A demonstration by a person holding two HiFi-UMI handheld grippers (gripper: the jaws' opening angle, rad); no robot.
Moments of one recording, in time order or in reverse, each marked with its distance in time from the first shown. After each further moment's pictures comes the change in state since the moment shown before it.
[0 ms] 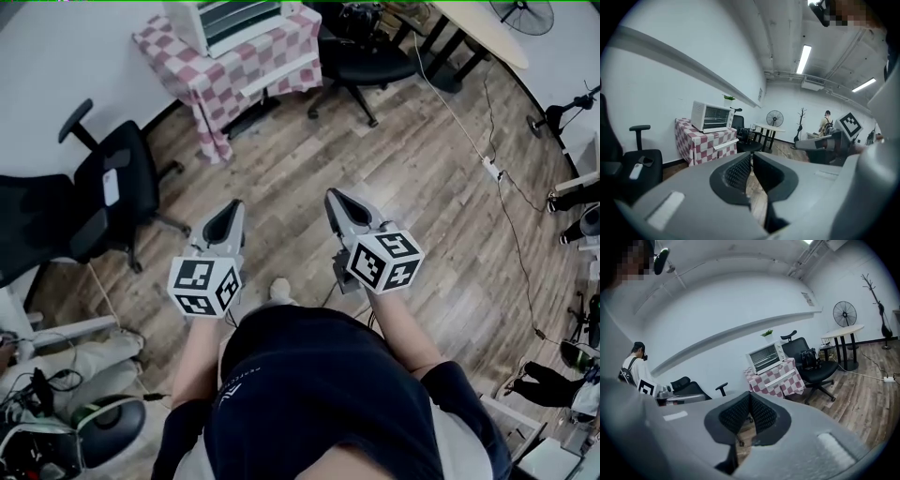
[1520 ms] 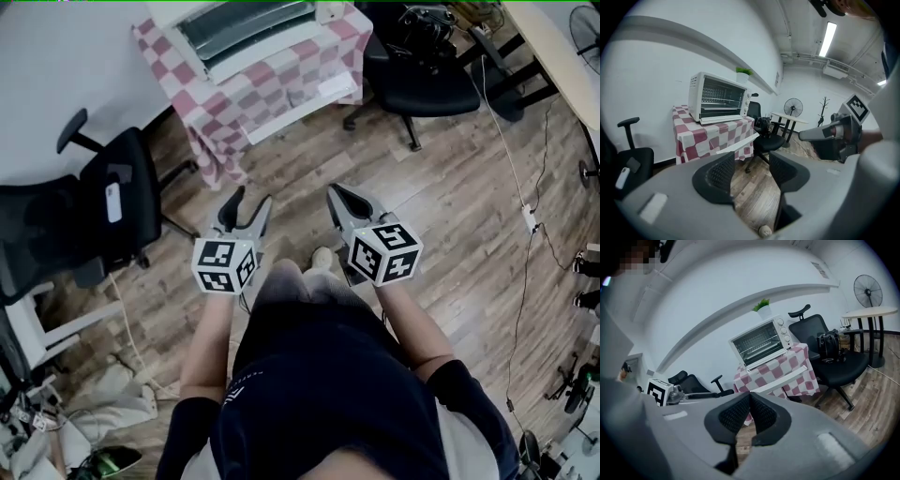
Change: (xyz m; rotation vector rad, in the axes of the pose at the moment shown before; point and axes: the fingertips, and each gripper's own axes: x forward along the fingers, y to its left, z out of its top) left arm 0.280 0.134 0.006 -0.051 0.149 0.160; right arm 0.263 -0.156 0.067 -0.001 0.227 0.162
